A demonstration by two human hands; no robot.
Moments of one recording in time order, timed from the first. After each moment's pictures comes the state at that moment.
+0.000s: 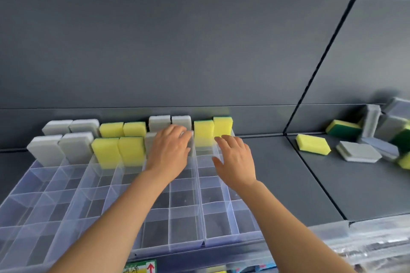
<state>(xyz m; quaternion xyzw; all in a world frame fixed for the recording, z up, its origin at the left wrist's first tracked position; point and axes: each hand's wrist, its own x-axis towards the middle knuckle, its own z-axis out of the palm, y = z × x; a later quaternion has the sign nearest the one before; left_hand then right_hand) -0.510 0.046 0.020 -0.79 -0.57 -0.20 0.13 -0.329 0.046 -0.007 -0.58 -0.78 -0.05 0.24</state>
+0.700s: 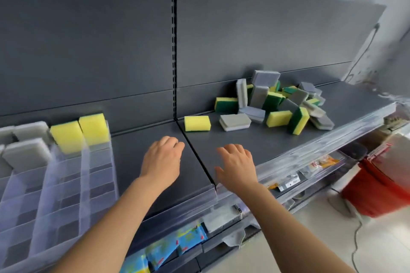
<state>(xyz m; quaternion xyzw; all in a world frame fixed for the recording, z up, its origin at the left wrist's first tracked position) -0.218 0.010 -0.006 -0.87 -0.45 -0.17 0.08 -0.027 -0.057 -0.008 -0.73 -0.67 -0.03 0.10</state>
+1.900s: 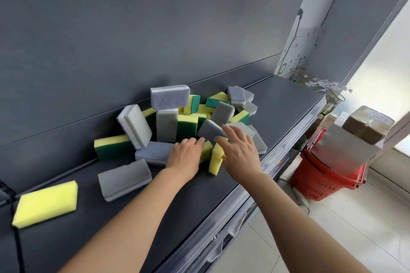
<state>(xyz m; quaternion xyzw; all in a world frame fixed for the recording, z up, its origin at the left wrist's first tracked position) 0.192 0.141 -0.017 -0.94 -0.34 -0.07 -0.04 0.314 0.040 0.009 -0.78 -0.60 -0.14 0.08</state>
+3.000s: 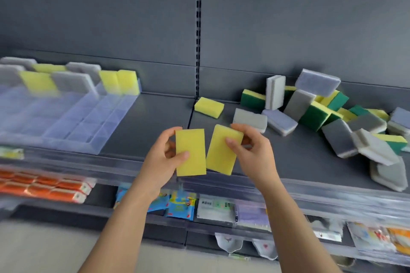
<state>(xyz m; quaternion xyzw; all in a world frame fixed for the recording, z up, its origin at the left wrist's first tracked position) -0.059 -0.107 0.015 -0.43 -0.60 -0.52 -0.43 0.135 -0.036 0.016 -0.47 -0.66 0.39 0.44</state>
